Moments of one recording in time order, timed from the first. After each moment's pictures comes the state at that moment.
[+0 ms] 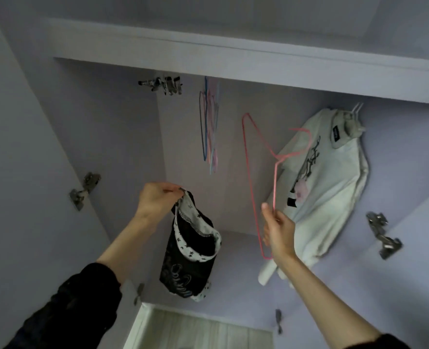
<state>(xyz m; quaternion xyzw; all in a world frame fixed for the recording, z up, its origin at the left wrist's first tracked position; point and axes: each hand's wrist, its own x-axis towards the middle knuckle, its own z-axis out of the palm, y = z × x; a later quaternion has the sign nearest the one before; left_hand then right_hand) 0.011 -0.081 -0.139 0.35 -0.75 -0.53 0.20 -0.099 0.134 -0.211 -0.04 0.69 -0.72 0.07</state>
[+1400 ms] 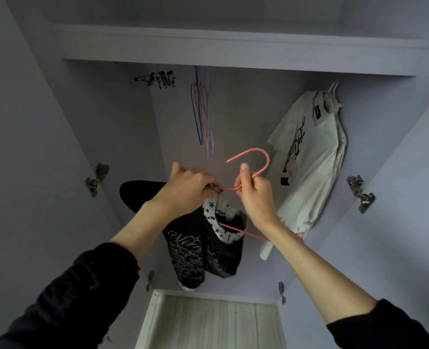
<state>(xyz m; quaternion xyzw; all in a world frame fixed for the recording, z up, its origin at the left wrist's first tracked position) 0.057 -0.024 -0.104 -0.01 -0.99 -0.08 0.11 -0.011 0.119 -0.140 -0.22 0.73 -0.64 0.00</state>
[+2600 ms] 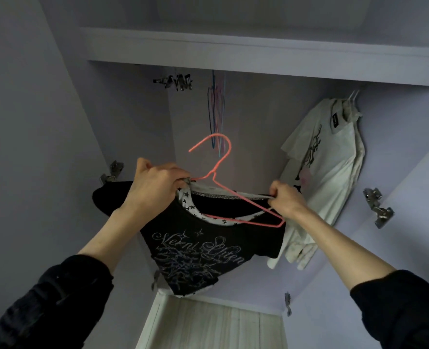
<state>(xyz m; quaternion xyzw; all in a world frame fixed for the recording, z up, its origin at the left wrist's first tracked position) 0.098 -0.074 -0.107 0.07 -0.96 -0.05 0.28 -0.097 0.153 -0.164 -0.23 0.95 -0.20 0.09</state>
